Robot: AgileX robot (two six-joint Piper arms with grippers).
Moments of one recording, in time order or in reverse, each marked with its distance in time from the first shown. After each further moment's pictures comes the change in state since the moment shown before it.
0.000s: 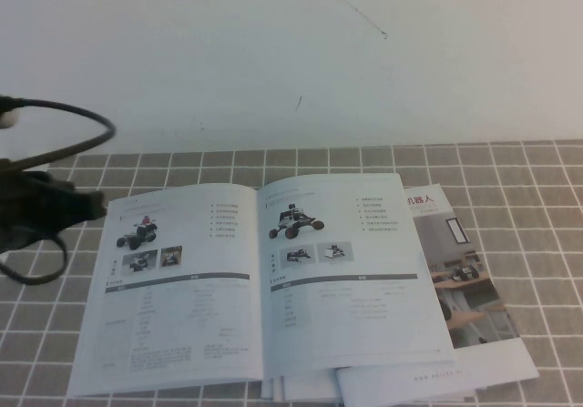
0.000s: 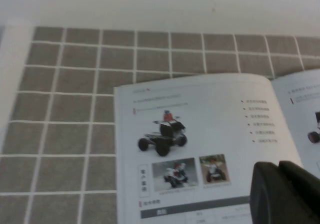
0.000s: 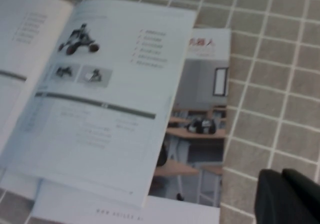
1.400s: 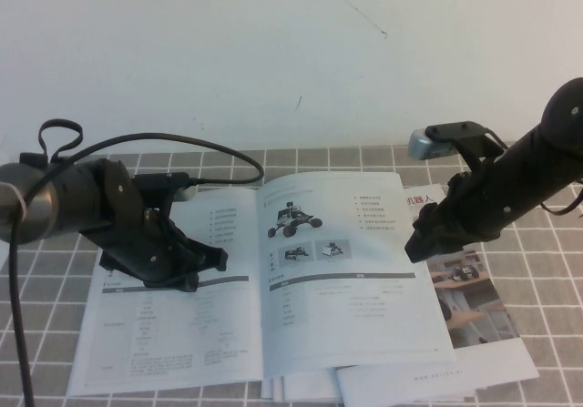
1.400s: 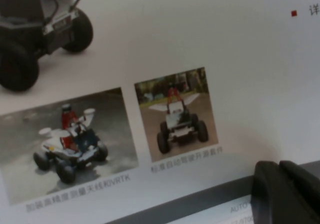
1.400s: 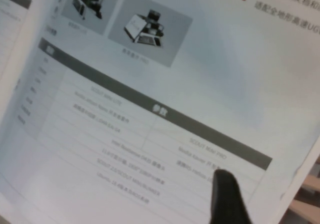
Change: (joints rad) right arm 0.337 0.886 -0.546 -0.054 0.108 0.087; left arm -0.140 0.779 -0.381 -0.061 0.254 0.038
